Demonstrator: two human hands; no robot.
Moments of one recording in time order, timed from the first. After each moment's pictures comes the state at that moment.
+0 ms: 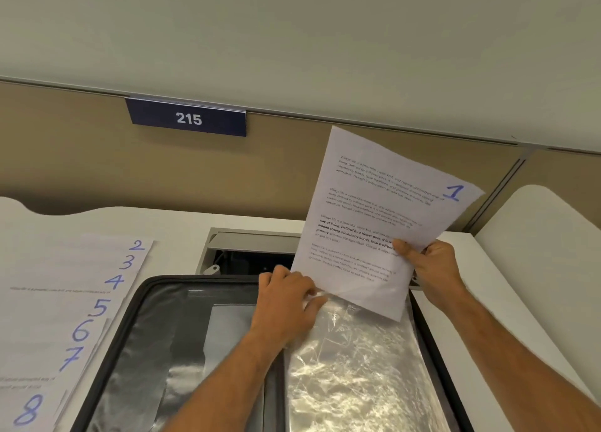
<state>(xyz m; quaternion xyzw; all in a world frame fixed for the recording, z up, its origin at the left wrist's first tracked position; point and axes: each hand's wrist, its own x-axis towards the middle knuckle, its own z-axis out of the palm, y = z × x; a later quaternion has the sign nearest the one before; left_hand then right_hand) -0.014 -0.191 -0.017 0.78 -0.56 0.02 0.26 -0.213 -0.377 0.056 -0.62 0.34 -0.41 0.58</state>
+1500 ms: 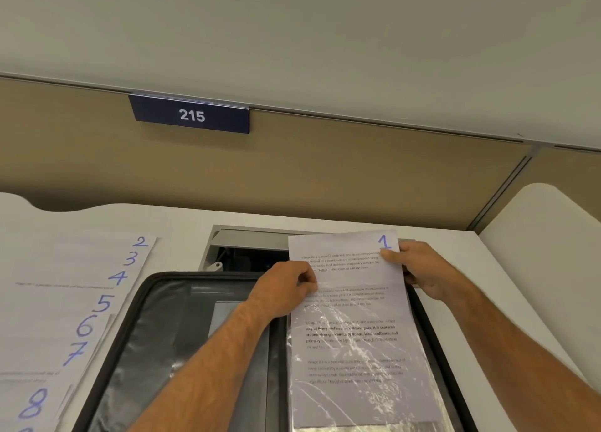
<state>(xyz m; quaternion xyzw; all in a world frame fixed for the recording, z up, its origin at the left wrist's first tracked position) 0.013 -0.201 0.012 0.75 -0.52 -0.27 0.29 -0.198 -0.386 0.059 -0.65 0.49 -0.13 0.57</state>
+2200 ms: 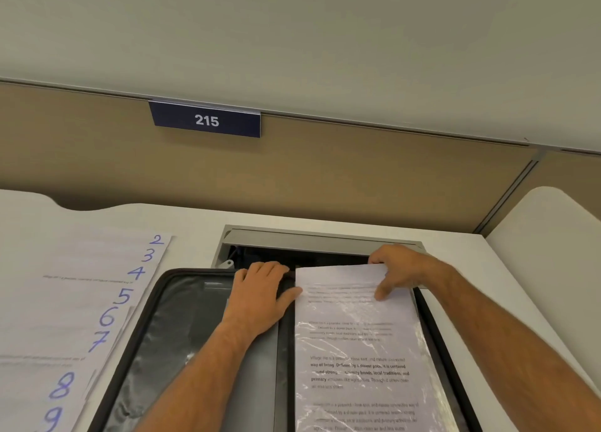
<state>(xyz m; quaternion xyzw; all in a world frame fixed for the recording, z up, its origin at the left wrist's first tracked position) 0.031 -0.149 -0.006 0.83 -0.54 -0.07 0.15 -0.168 -0.372 0.083 -0.90 0.33 0.18 0.20</state>
